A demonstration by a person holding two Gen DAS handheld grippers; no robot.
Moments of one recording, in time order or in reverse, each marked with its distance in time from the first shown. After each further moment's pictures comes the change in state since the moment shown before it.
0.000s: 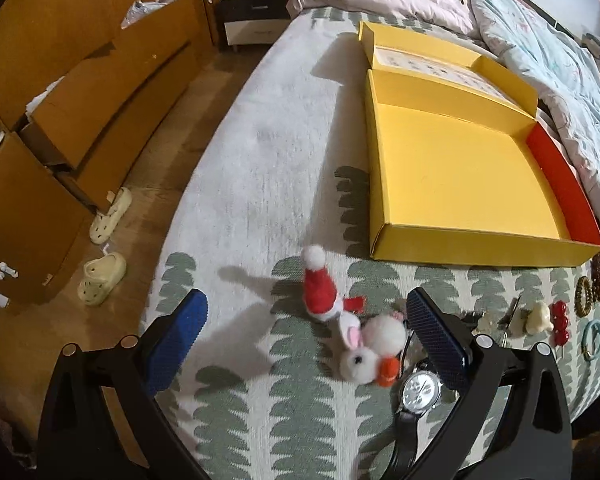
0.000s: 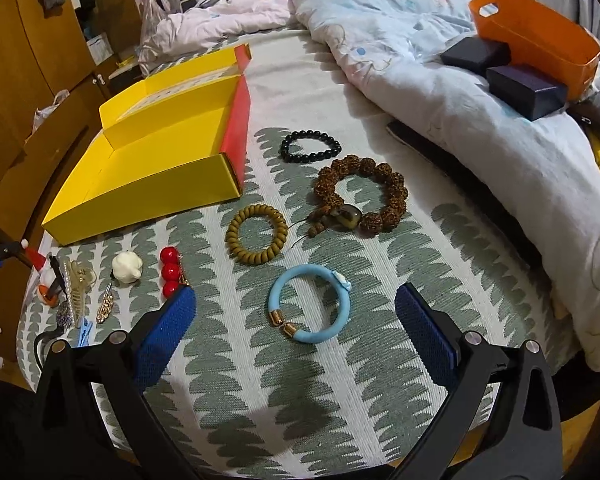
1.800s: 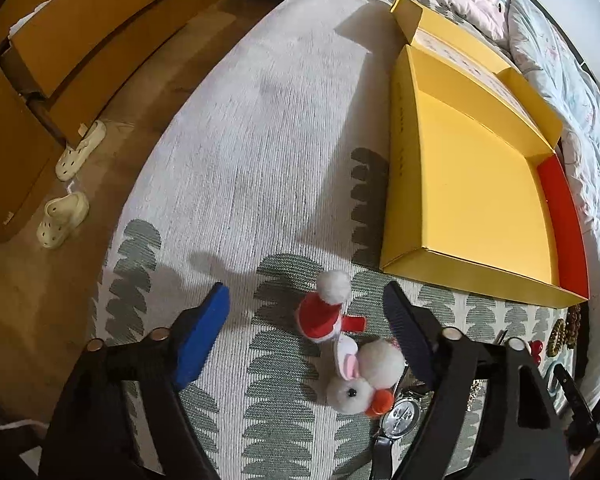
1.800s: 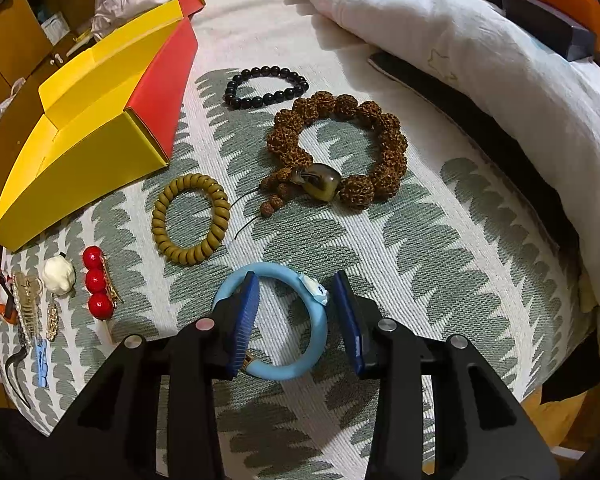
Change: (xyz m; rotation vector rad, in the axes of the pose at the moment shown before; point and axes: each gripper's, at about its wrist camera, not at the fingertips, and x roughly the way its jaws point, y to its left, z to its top) left arm 0.040 0.027 0.017 -0.175 0.166 -0.131; right arm 0.075 -0.022 0.008 0.074 0.199 -0.081
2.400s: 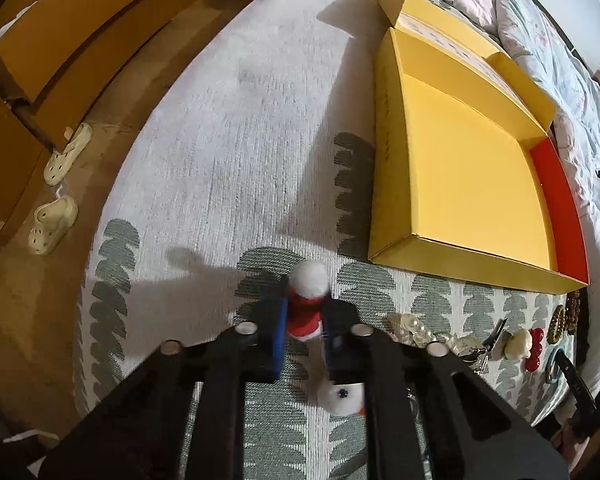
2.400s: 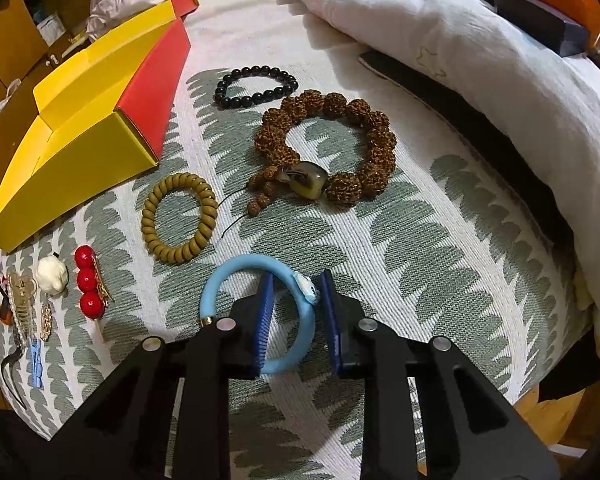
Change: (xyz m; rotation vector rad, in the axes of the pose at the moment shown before) left arm 0.009 -0.006 -0.002 0.049 0.022 -0.027; right arm 0.000 -0.005 -0.001 0.007 0.001 -0.015
